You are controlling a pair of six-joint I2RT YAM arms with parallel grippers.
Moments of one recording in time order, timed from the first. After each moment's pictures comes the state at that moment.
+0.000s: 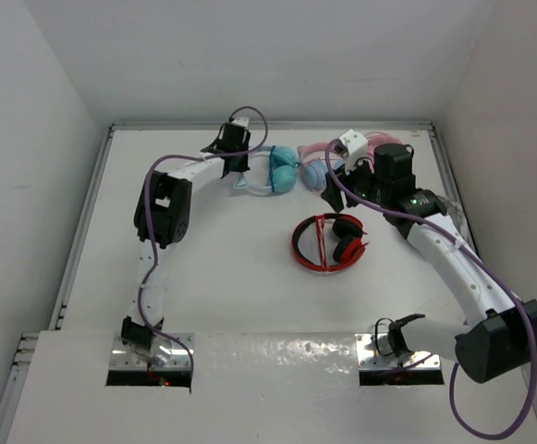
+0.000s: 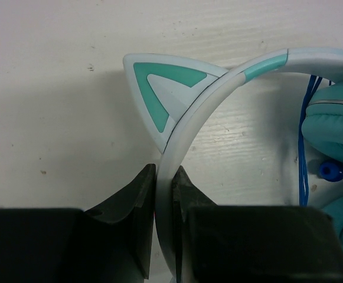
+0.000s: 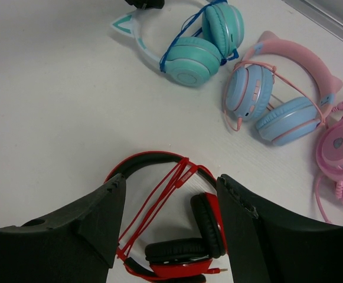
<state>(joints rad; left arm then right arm) -0.34 2.34 1.81 -0.21 -0.12 -0.19 0.33 1.21 1.05 -0.37 -0.29 -0.20</state>
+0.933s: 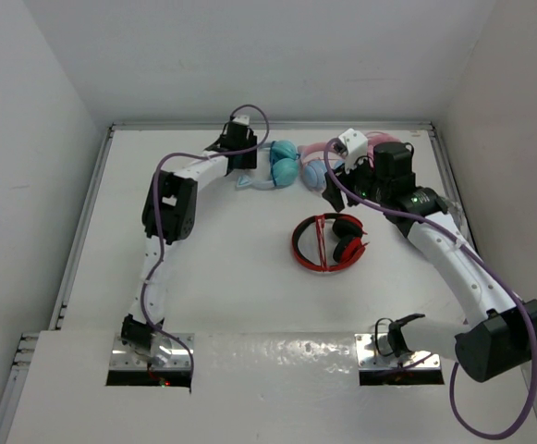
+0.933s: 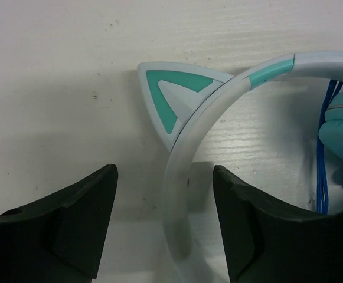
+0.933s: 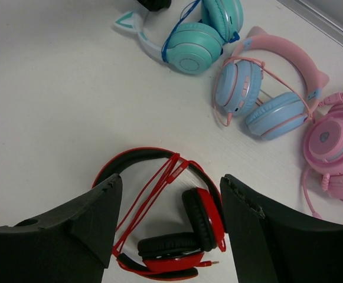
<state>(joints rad) -0.34 2.45 1.96 -0.23 -0.19 -0.22 0.33 1.21 1.08 -0.41 -0.26 -0.22</state>
